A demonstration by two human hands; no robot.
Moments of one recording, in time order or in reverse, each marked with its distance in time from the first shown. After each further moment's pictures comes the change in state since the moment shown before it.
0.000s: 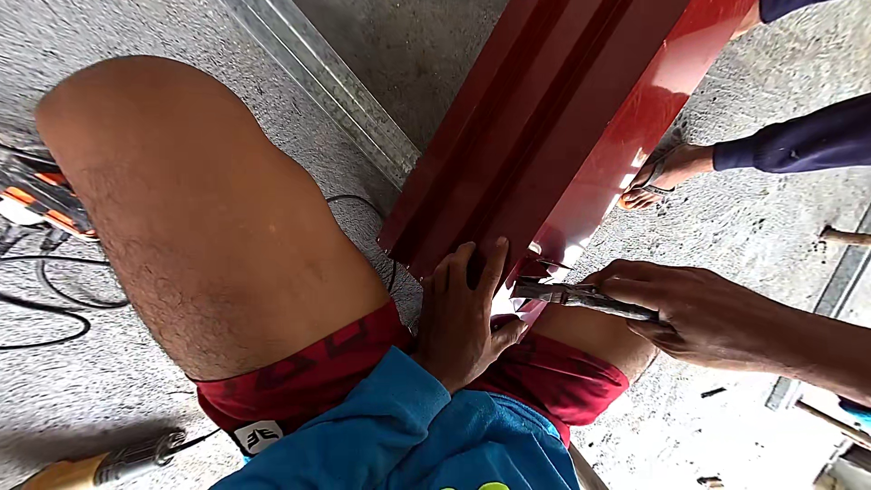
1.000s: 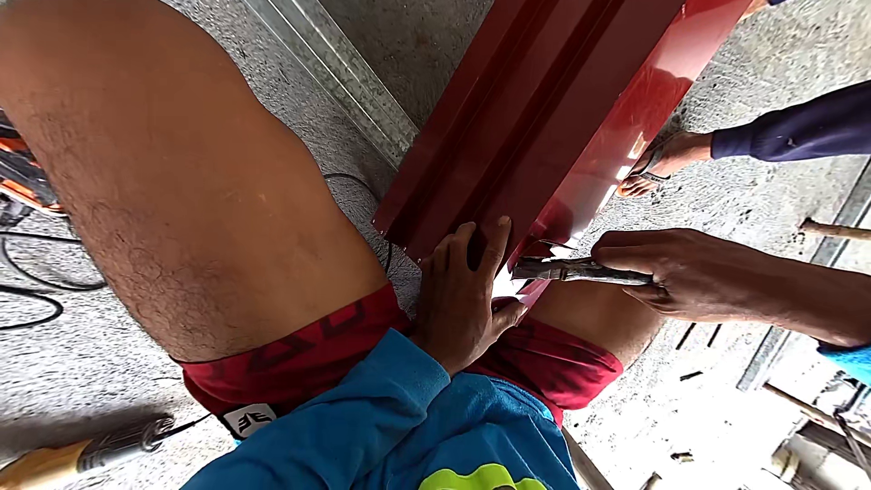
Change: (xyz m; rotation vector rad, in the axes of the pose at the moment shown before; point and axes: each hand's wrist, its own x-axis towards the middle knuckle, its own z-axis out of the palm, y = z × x) left_hand 0.001 0.001 0.001 -0.010 0.000 -0.008; right_hand 0.019 0.016 -0.008 -0.032 -0.031 -0.127
